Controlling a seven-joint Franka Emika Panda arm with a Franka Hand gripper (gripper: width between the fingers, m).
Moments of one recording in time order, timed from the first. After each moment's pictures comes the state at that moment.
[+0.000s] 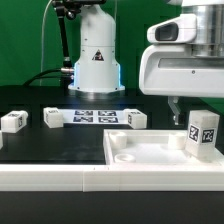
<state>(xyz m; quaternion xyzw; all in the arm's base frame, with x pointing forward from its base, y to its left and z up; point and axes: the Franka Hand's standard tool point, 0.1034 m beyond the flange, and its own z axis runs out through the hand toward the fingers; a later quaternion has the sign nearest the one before) 0.623 0.127 0.081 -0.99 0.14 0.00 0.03</state>
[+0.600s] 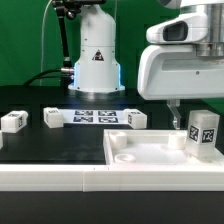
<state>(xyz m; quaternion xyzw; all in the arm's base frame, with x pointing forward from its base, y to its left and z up) 0.628 0.122 0.079 -1.00 -0.02 -0.03 0.03</state>
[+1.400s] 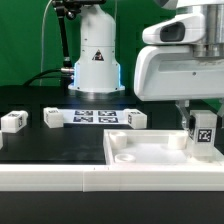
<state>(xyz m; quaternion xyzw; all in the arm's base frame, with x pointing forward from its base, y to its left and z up) 0.629 0.117 0.079 -0.99 0.09 -0.03 0.04</state>
